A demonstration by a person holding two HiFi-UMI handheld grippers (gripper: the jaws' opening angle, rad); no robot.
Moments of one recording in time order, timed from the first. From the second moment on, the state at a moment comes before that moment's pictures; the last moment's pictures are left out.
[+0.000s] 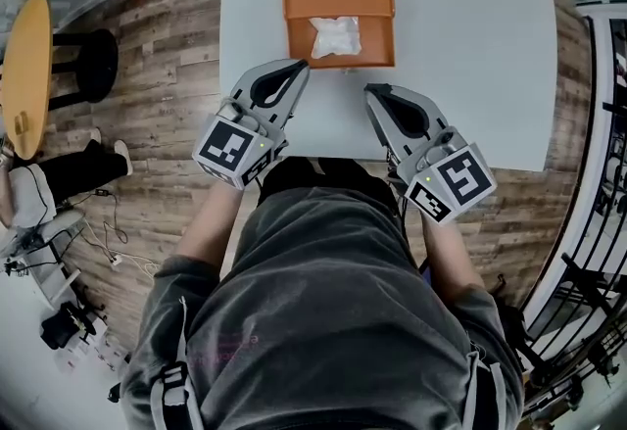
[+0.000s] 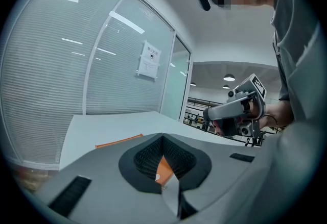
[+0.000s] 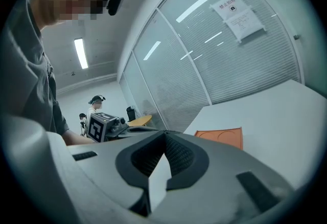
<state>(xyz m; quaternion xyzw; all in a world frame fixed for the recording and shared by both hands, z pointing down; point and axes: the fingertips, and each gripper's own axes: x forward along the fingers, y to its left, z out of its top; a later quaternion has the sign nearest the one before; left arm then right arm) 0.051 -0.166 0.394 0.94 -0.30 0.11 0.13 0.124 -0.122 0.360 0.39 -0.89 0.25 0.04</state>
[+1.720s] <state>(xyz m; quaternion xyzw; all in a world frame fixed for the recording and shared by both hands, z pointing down) 0.085 -0.236 0.536 0.92 -0.21 0.30 0.11 0.137 -0.194 0.420 0.39 -0.86 0.31 0.06</state>
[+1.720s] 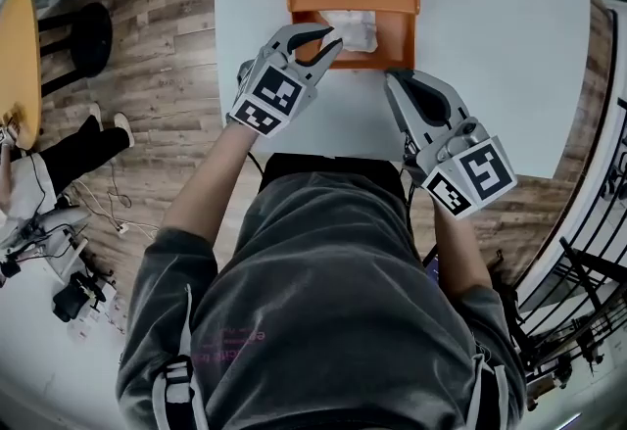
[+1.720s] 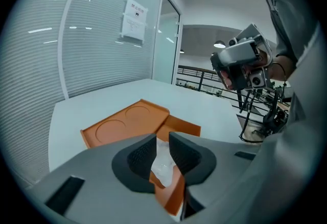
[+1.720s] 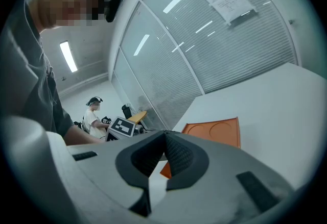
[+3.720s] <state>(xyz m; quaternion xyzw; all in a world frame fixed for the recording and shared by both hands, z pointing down) 0.103 -0.233 0.656 0.82 -0.06 0.56 0.03 0.155 -0.184 0.450 0.40 -0.85 0.34 0.05</state>
